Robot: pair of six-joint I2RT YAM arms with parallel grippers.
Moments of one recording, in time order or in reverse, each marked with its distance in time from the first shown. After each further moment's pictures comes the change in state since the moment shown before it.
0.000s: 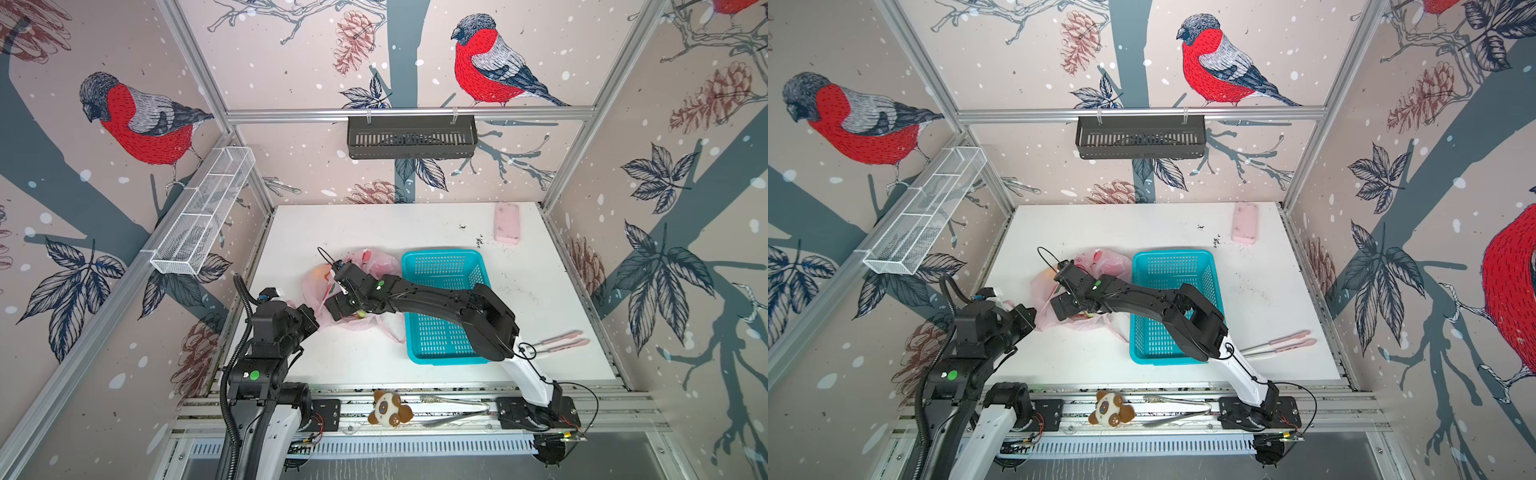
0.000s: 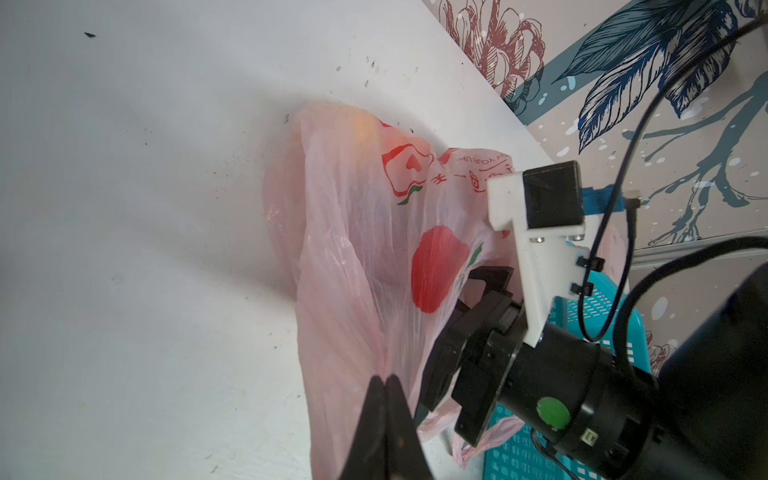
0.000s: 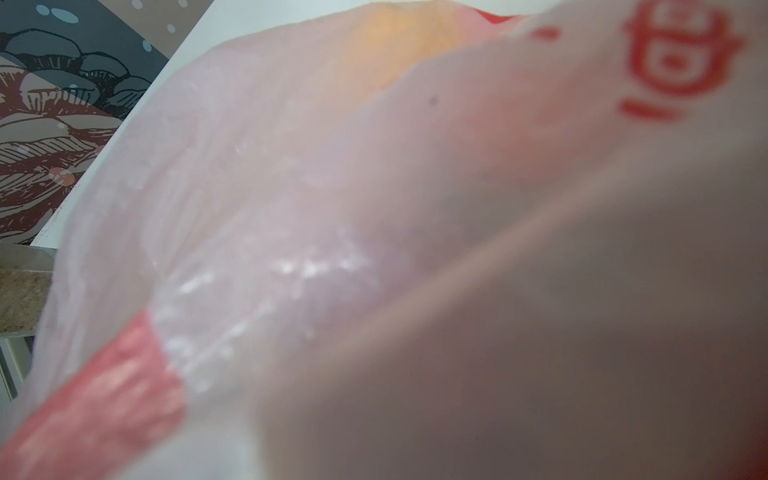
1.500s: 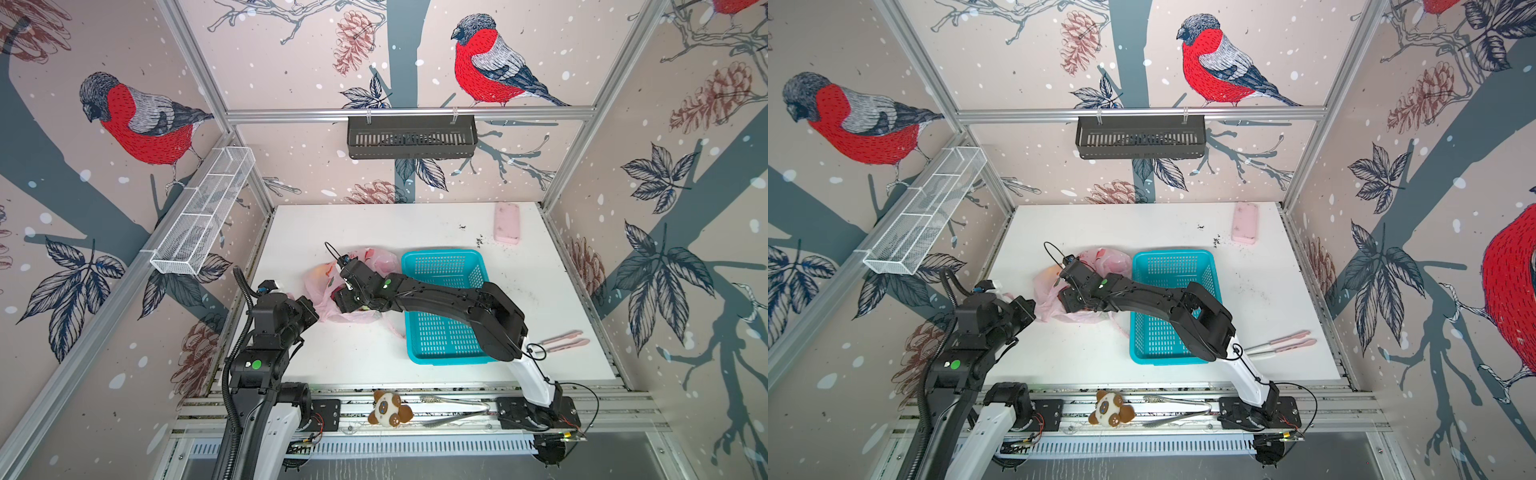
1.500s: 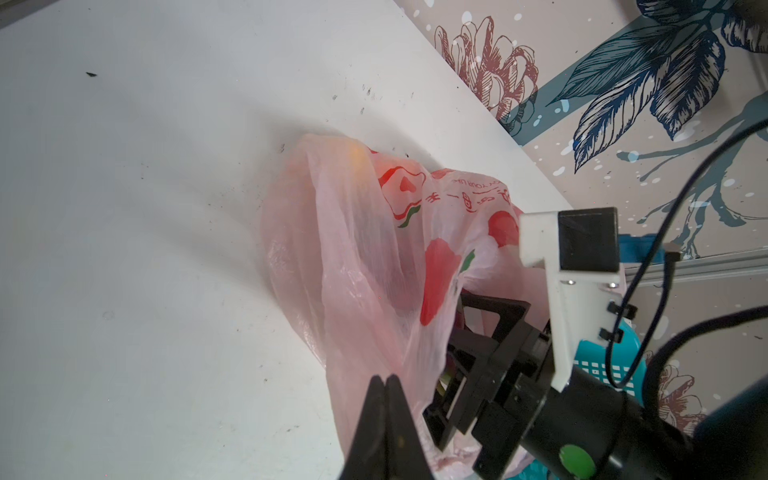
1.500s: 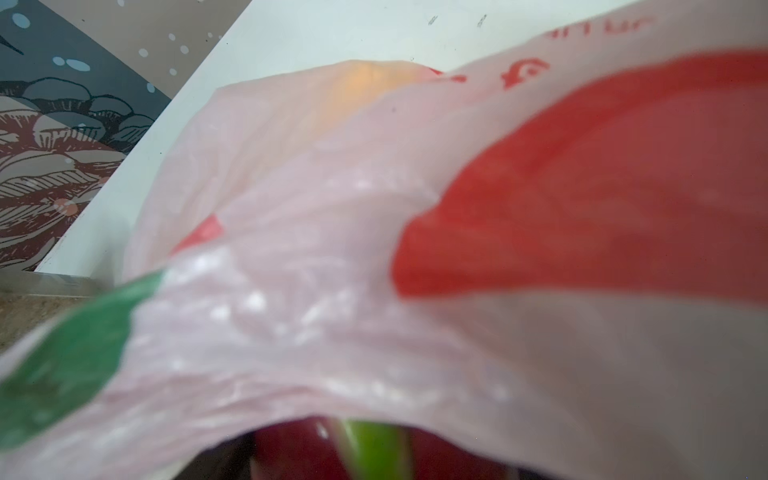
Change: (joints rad) left arm 0.000 0.087 0.018 0.098 -0.026 -0.004; right arm -0.010 -0.077 -0.089 0.068 0.037 0.001
